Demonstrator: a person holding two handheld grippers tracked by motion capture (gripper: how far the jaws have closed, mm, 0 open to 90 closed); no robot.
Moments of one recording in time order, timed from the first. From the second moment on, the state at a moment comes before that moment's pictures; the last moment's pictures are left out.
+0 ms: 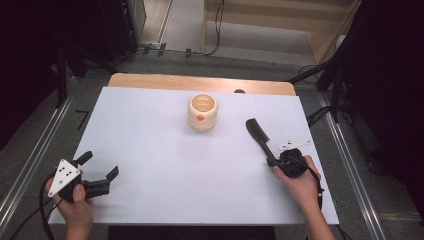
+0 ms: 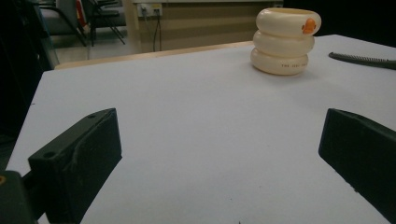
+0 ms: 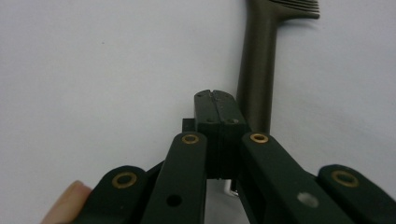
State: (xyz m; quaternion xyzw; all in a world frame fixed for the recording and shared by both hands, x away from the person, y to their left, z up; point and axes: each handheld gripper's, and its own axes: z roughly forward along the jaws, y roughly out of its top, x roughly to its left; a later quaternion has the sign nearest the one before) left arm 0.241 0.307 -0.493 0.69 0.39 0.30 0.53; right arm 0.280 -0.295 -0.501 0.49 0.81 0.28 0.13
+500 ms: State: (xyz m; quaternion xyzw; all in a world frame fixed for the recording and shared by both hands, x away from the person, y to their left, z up) left arm 0.241 0.308 -0.493 0.69 0.39 0.30 0.53; right arm 0.283 -0.304 -0.500 0.47 0.83 0.27 0.13
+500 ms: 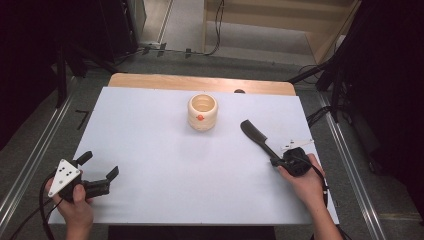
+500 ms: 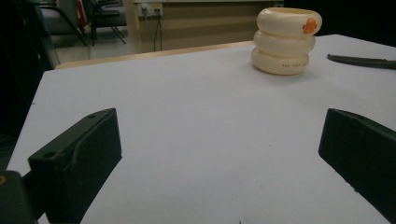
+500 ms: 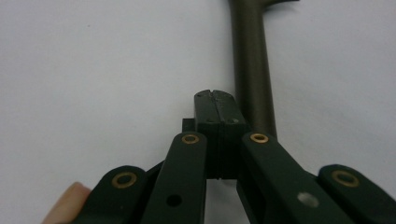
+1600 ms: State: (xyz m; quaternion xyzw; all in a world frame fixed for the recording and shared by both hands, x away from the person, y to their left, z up) left arm 0.242 0.307 -0.493 0.69 0.39 0.30 0.52; right arm 0.334 -0.290 -0.497 0.48 0.84 0.21 0.12
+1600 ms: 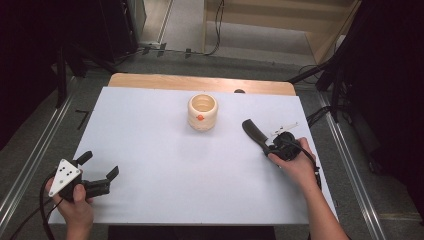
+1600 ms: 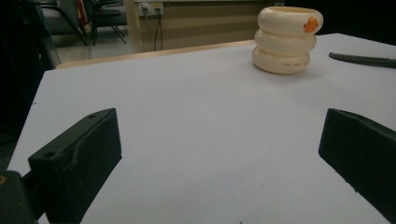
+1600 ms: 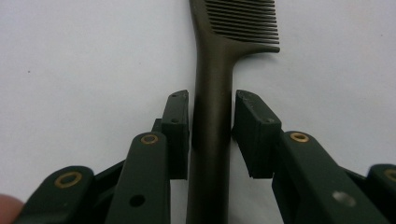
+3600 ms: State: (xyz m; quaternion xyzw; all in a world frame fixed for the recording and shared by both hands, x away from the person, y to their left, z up) left arm 0.239 0.231 -0.461 0.73 0.33 0.24 0.54; right arm 0.253 -0.289 -0.482 0.44 0.74 0.47 0.21
